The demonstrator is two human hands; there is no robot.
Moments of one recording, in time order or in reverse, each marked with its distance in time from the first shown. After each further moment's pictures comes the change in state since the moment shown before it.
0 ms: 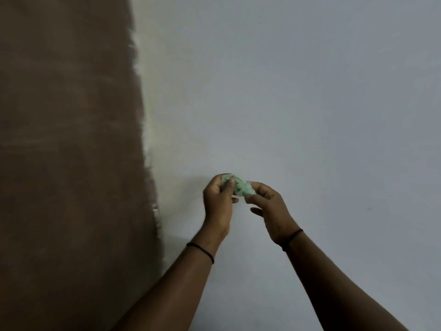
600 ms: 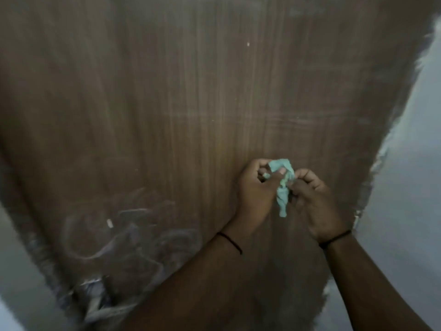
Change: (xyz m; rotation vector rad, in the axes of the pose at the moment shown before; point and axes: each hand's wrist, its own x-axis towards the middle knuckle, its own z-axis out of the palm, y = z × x) left_hand -0.112 0.140 -0.230 0.499 0.792 0.380; right_hand -0.044 -0.028 0.281 0.631 -0.919 0.047
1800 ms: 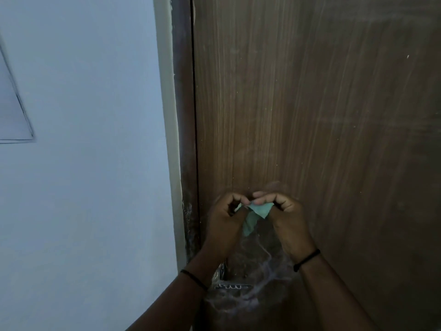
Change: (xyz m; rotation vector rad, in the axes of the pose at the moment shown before) left_hand -0.086 0.058 -0.320 0.291 0.149 0.028; right_hand -0.079 0.105 0.277 -0.070 -0.243 -0.028
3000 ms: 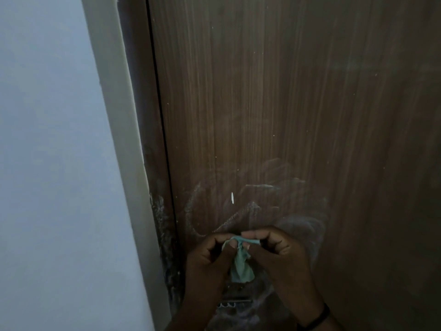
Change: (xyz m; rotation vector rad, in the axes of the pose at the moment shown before) left_hand -0.051 -0.097 0.003 -0.127 0.076 -0.173; right_hand -0.043 0.101 -0.018 -0.057 0.034 0.043
